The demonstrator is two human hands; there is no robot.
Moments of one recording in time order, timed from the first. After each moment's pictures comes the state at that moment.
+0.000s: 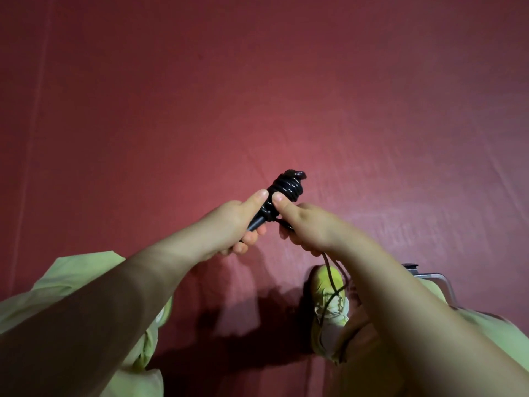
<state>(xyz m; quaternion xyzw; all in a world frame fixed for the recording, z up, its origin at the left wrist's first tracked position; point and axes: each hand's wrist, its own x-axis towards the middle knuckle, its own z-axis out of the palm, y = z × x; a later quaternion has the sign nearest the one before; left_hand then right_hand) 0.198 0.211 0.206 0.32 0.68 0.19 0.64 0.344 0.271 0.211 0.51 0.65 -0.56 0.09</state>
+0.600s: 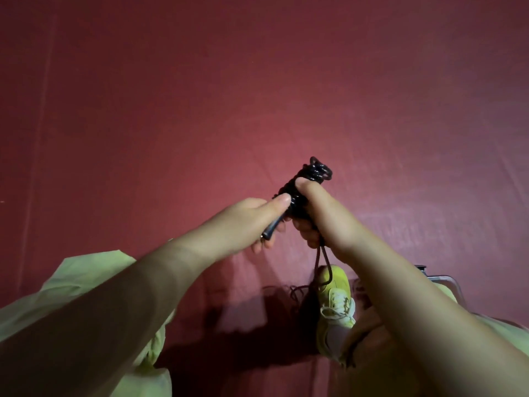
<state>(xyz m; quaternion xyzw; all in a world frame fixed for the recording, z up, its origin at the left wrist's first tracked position) 0.197 0.210 0.218 0.43 0.66 0.22 0.57 0.342 0.274 0.211 0.51 0.52 -0.69 -0.05</state>
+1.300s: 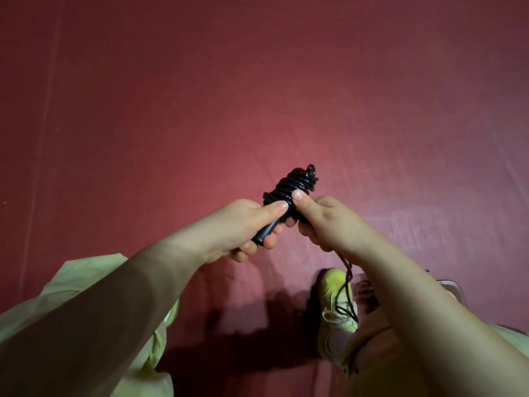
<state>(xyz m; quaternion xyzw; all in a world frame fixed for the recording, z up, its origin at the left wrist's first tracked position) 0.188 0.215 0.222 0.28 0.64 0.20 0.69 0.346 0.279 0.213 0.49 0.62 -0.62 -0.01</state>
